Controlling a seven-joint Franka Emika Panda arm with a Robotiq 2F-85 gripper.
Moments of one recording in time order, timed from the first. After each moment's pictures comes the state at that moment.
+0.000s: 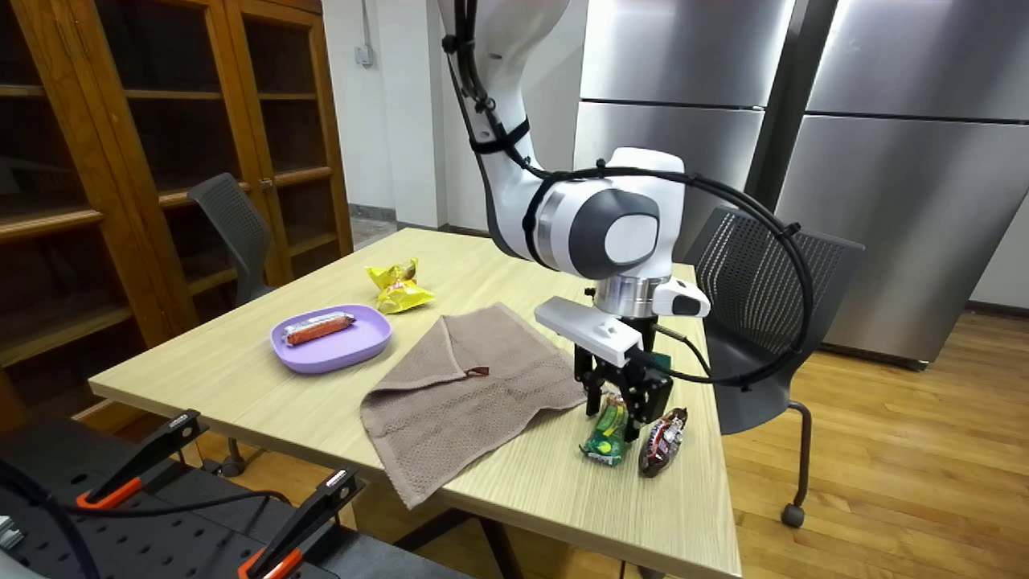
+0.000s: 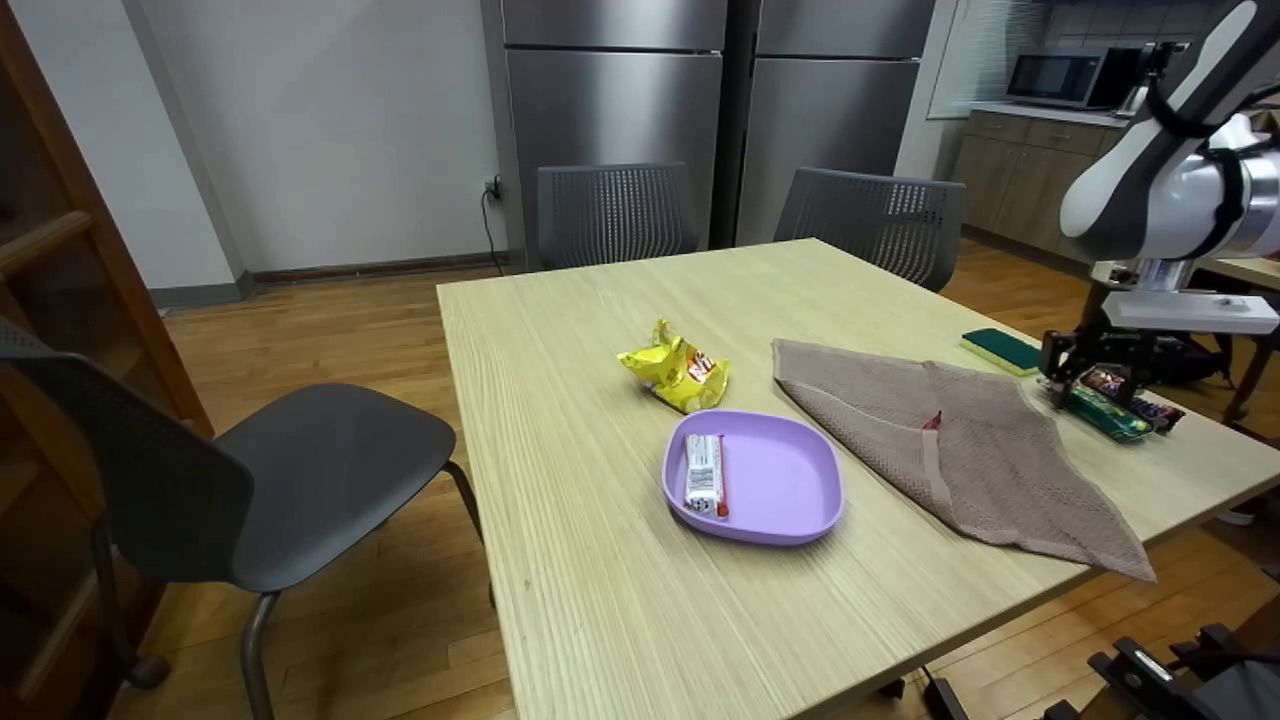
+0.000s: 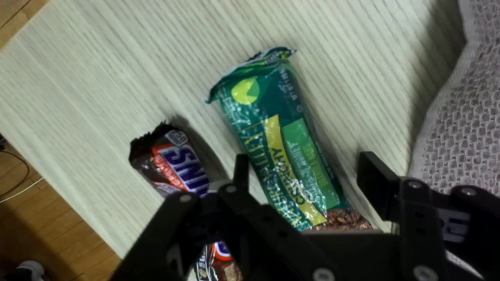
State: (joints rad) arm -0.41 0.73 -0.18 -2.00 0.06 2.68 -0.07
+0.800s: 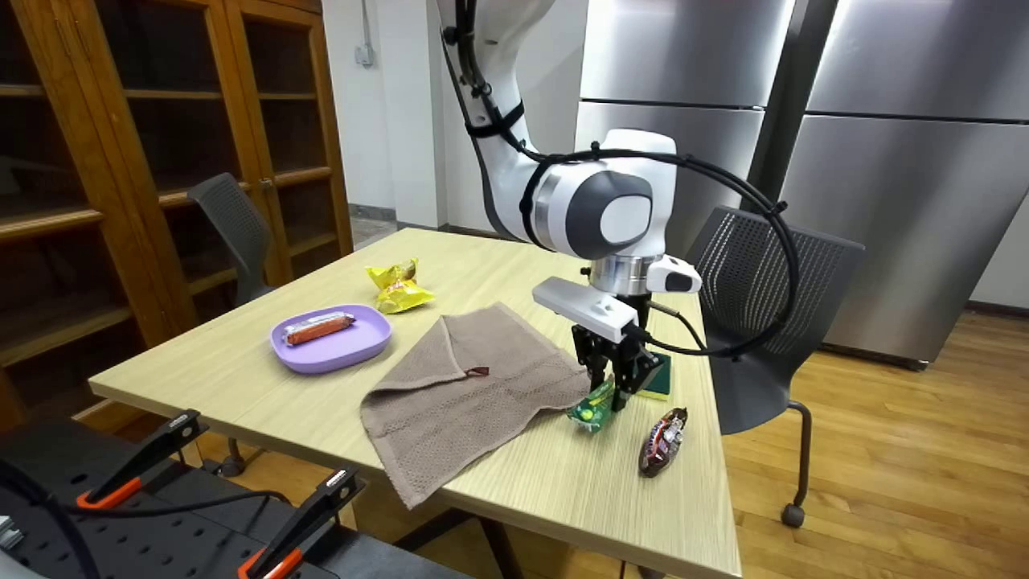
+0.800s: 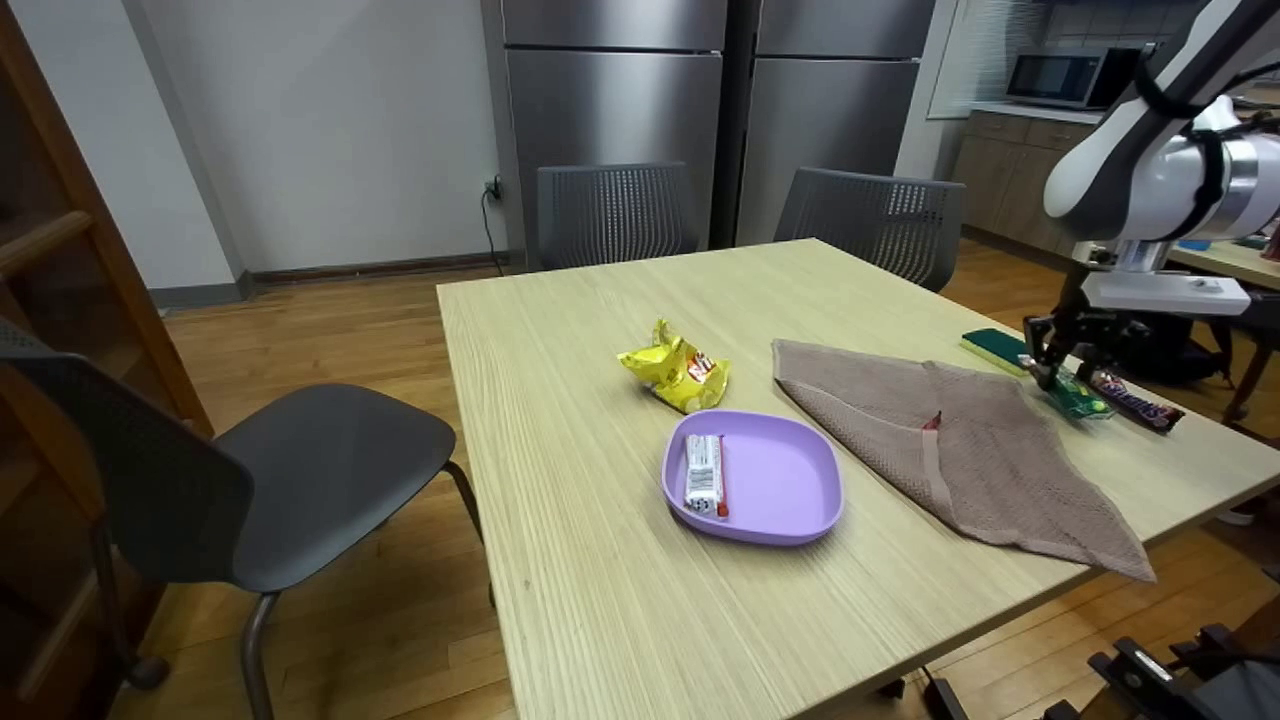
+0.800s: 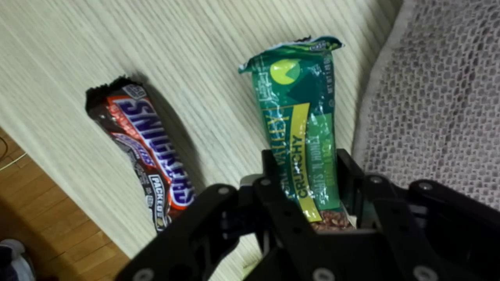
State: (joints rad) arm -0.41 0.71 -0.14 -1.98 0.06 2.68 -0.07
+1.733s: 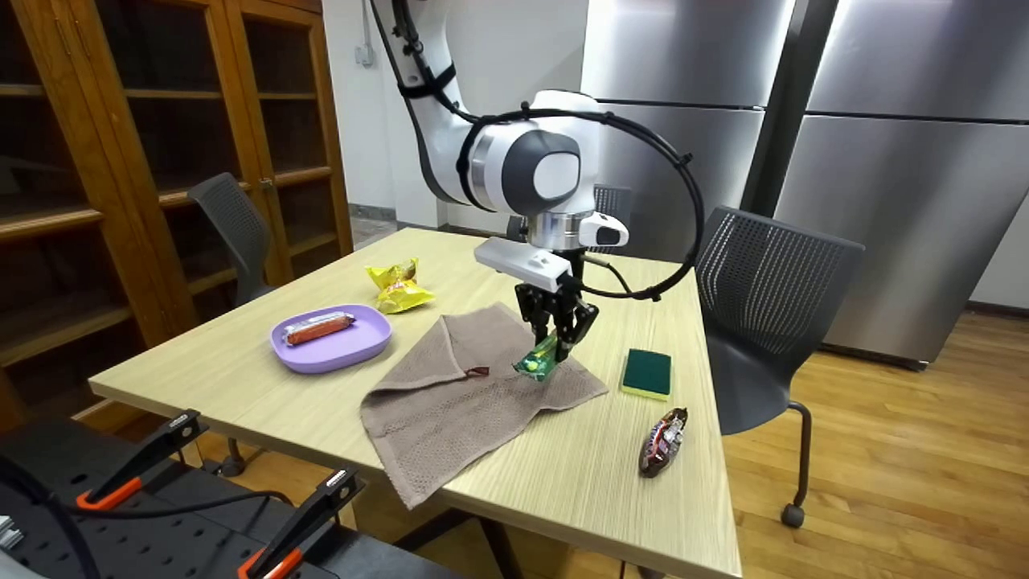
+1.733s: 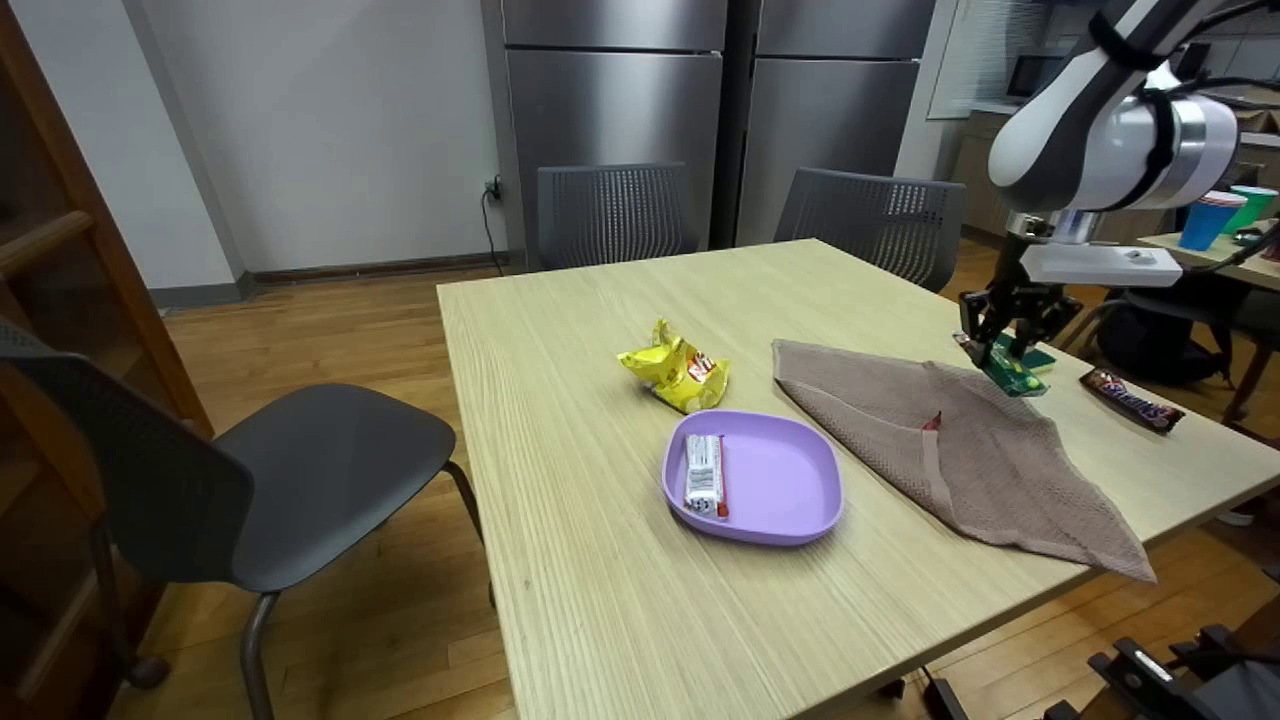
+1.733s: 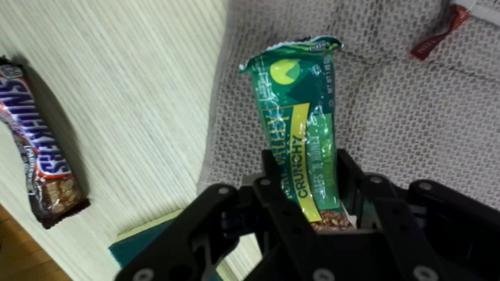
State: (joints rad) arm -0.28 0.60 -0.11 -2.08 0.06 2.70 -0.05
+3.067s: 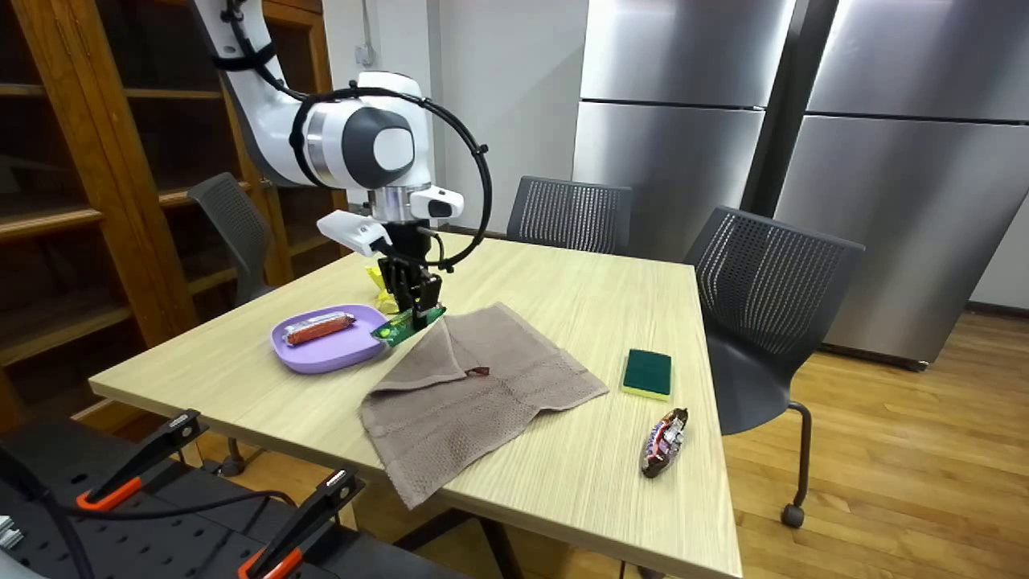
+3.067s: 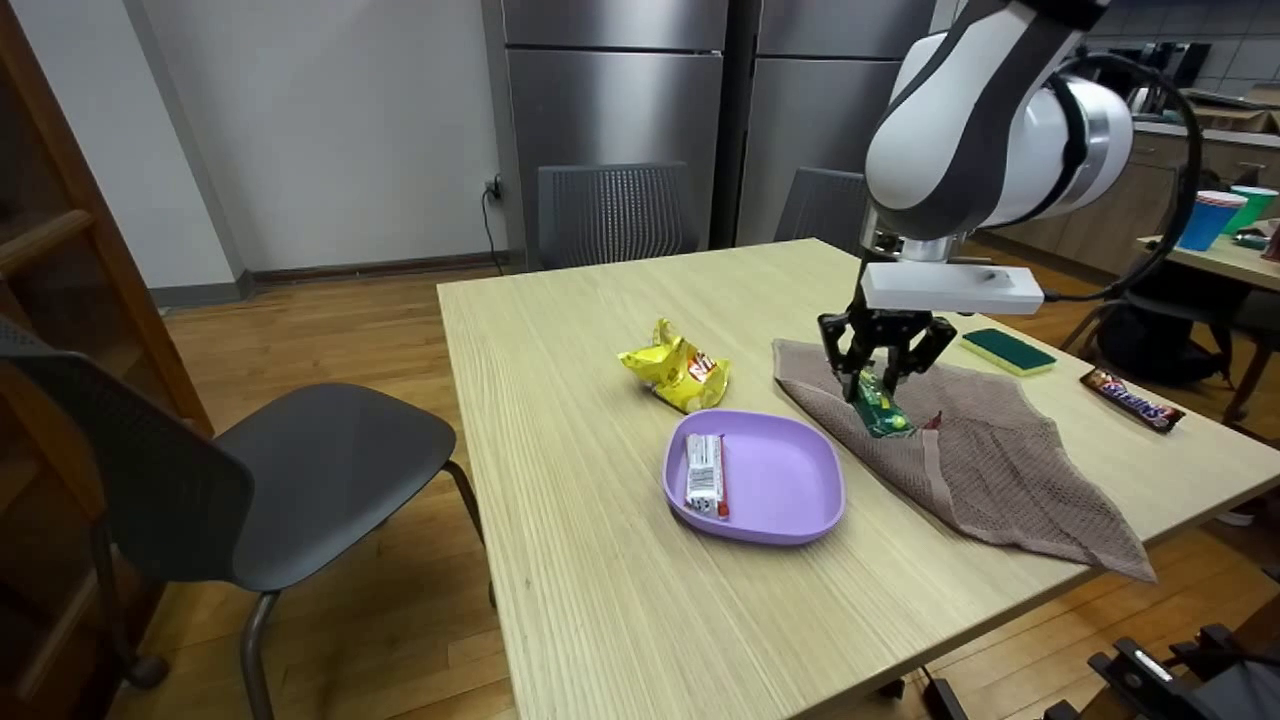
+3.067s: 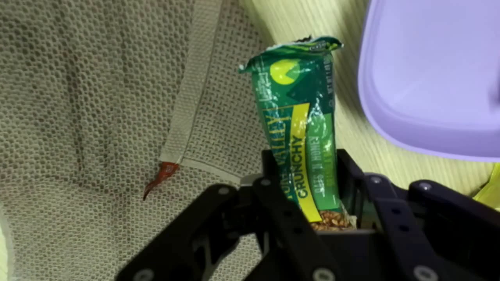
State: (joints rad) arm 0.16 0.46 -0.13 -2.31 0.05 2.78 0.36
